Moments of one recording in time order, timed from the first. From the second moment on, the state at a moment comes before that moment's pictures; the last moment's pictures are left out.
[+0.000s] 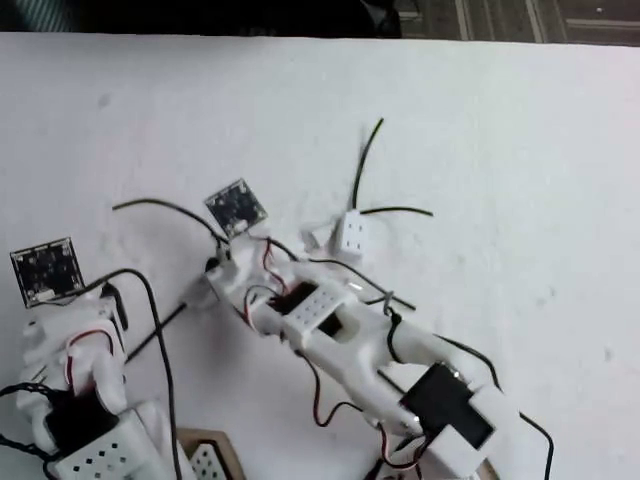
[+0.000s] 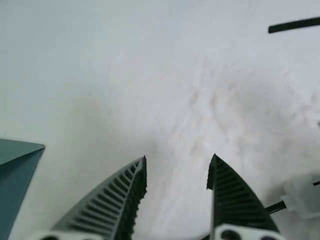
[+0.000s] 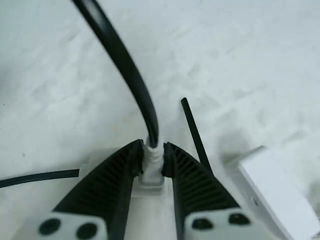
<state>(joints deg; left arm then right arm) -37.2 -93.8 79.3 65.4 -12.4 -48.0 0.0 46.7 5.4 -6.9</state>
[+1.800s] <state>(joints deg) -37.2 -93.7 80.3 64.3 -12.4 -50.8 -8.7 35.9 41.1 9.4</state>
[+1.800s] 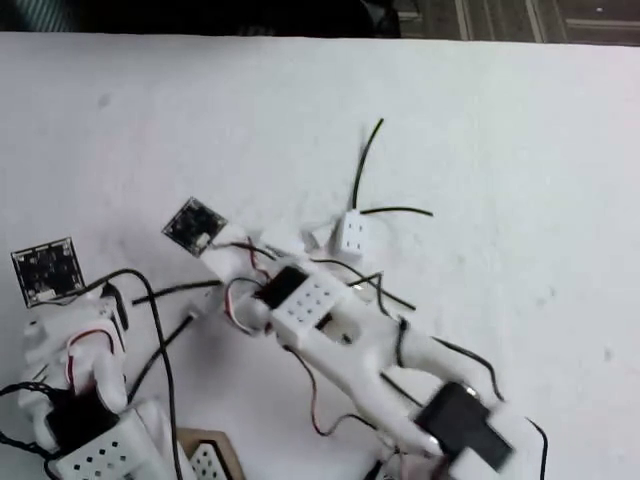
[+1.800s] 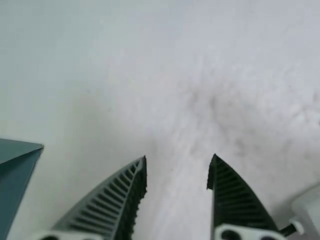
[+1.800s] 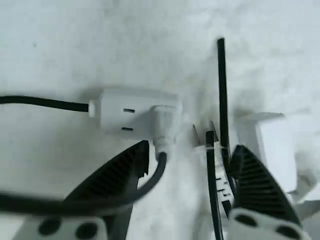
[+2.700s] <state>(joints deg) -18.4 -93.7 79.6 69.1 -35.1 -32.0 -57.5 48.8 76.5 -7.4</state>
